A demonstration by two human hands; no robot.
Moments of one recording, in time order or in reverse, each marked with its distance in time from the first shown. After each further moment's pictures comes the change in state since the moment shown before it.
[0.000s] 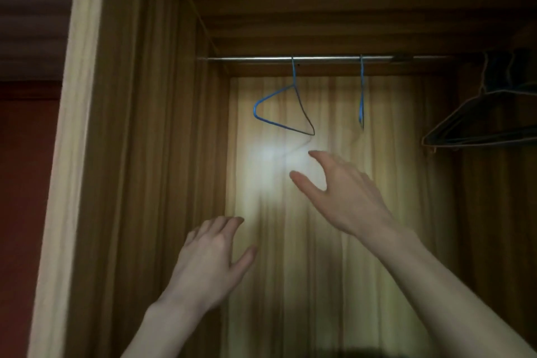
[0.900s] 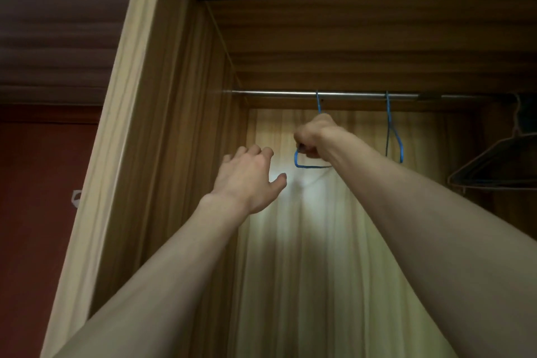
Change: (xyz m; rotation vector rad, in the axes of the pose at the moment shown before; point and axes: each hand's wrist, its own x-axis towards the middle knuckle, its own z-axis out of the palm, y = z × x) left_hand 0.161 0.015 -0.092 0.196 0.159 0.019; right_hand 0.195 -0.086 -0.019 0.440 -0.025 0.448
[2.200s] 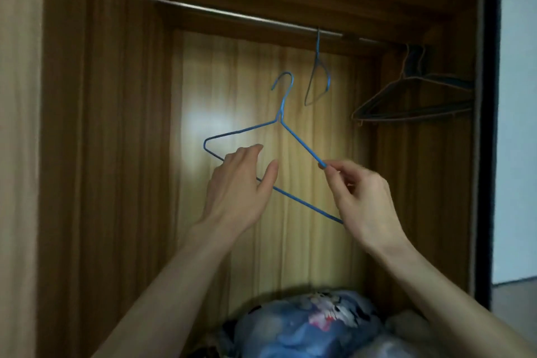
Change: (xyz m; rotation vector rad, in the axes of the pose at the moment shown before) left_hand -0.129 0.068 0.067 -0.742 0.005 0.036; right_hand -0.227 0.203 -0.046 -0.104 0.306 -0.347
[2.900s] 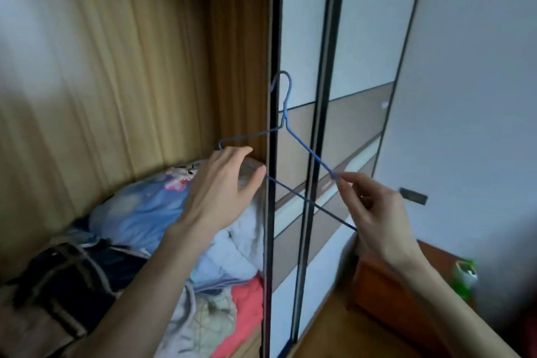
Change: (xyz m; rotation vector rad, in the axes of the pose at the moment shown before) left_hand -0.232 0.140 0.113 -0.421 -0.478 0.300; right_hand -0.306 0.003 -0.228 -0.384 0.087 0.462
